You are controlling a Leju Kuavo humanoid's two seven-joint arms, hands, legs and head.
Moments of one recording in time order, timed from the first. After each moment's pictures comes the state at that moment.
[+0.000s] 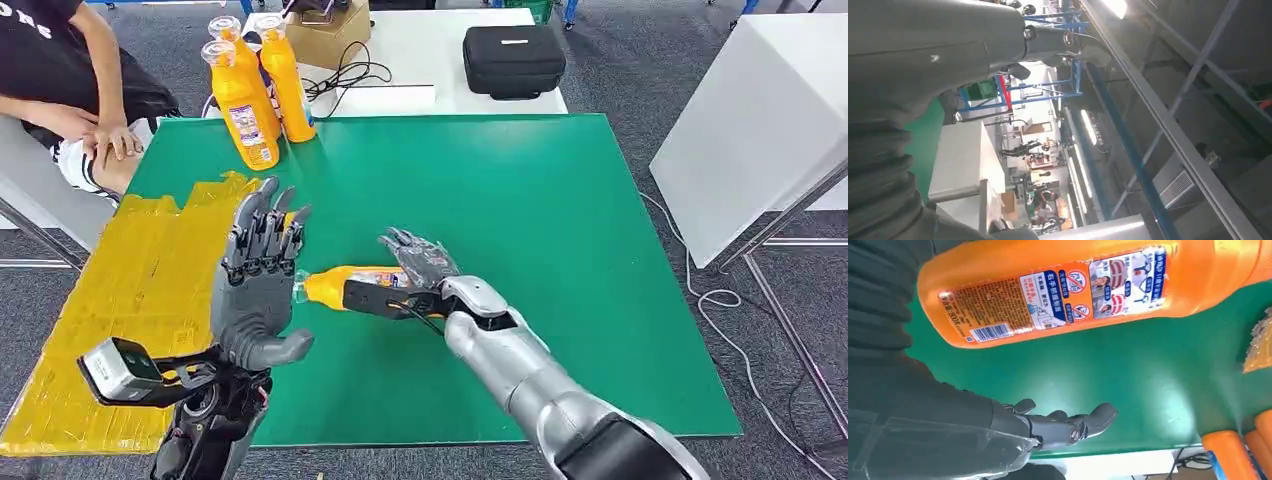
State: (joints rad) left arm -0.12 -0.13 -0.25 -1.70 0.06 -0.43 -0.70; right arm -0.75 0.32 0.63 -0.53 0.84 -0.05 -0.02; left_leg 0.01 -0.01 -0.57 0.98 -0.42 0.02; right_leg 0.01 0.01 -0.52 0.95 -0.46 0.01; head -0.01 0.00
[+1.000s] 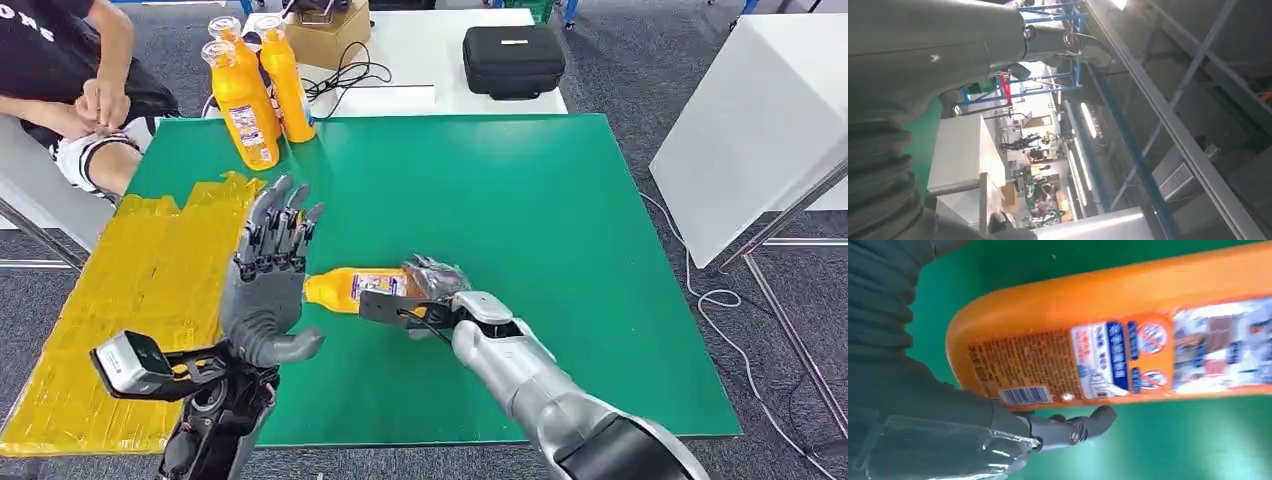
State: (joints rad) left arm -0.14 -0.16 -0.25 -1.67 0.04 -0.46 -0.69; right arm -0.75 0.32 0.58 -0.41 0.88 0.03 0.08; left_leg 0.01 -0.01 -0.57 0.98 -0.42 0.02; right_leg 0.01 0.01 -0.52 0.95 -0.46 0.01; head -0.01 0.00
